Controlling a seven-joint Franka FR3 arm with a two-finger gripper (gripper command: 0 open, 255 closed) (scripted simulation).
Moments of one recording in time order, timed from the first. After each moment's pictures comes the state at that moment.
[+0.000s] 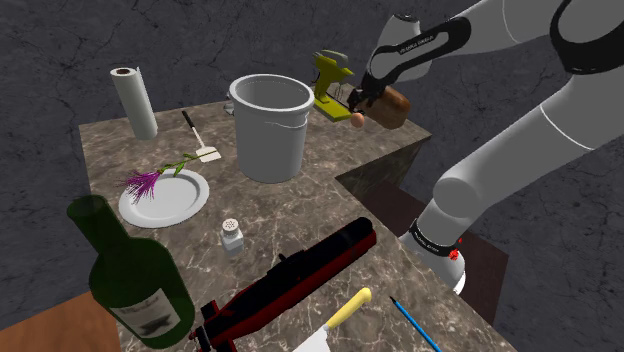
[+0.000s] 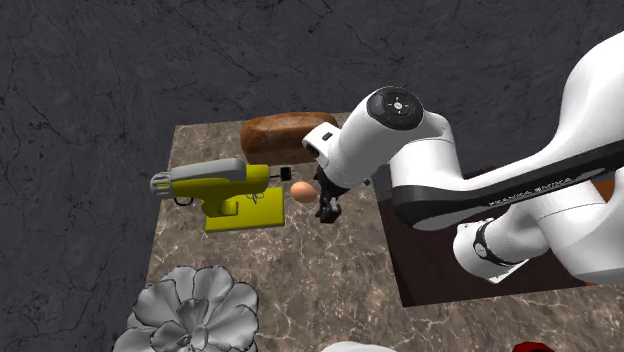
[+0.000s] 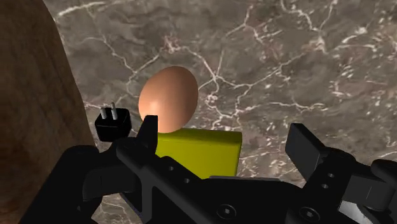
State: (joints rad) arm -0.20 -0.29 -0.25 -2.53 -0.18 2.52 -0.06
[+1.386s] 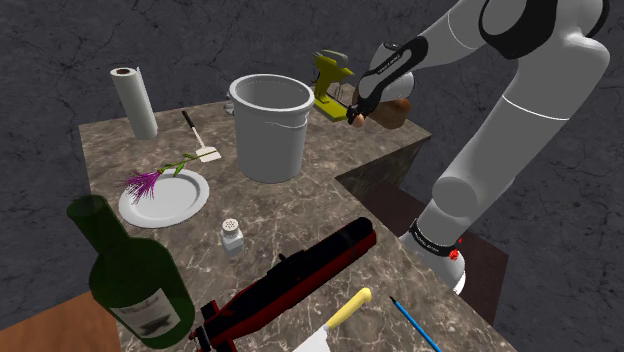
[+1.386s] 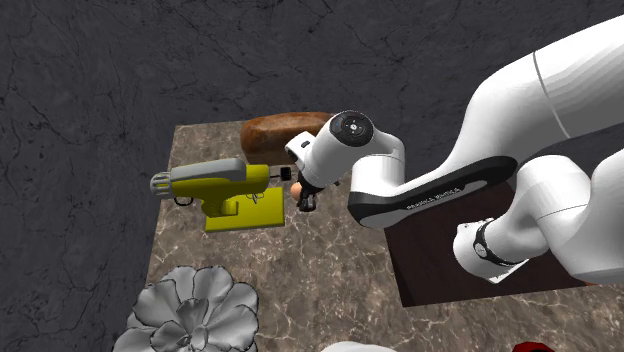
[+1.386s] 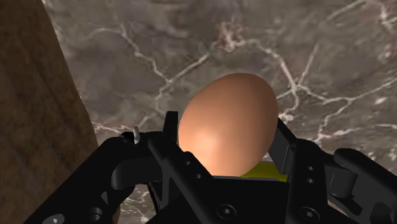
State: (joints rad) arm -0.23 0.02 -0.31 -2.45 -0.11 2.78 -0.14
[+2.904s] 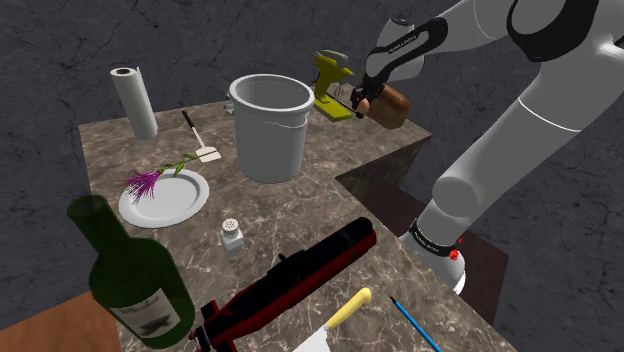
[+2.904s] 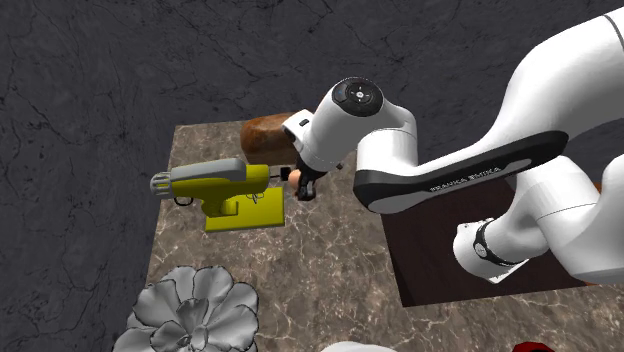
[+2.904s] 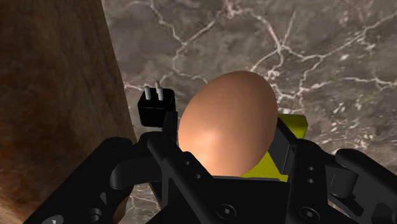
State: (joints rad) arm -0.23 -0.11 -0.31 -2.40 -0.15 2.59 -0.12
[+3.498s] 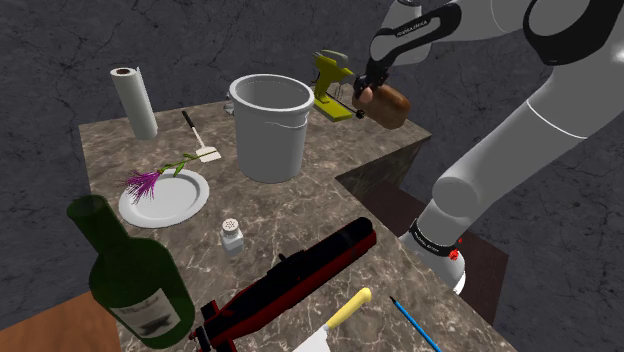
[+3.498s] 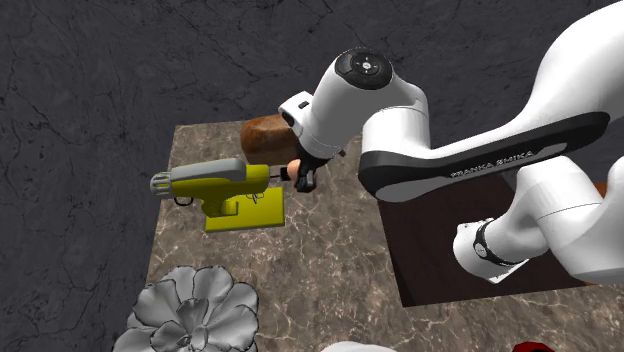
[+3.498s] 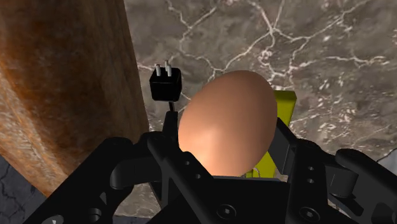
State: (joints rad) arm -0.22 -0.18 -0.30 -2.34 -0.16 2.46 -0.12
